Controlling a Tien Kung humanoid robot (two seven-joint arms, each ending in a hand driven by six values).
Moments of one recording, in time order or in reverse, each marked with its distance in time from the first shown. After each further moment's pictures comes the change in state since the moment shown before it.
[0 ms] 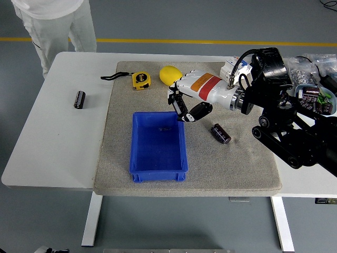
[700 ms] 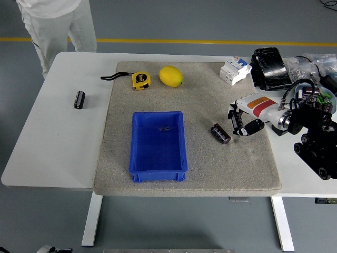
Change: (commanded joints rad) left arm -0.001 -0.008 0.040 0.002 -0.044 0.004 -0.012; right arm -0.110 -0.116 0.066 -0.348 0.028 -0.097 0.060
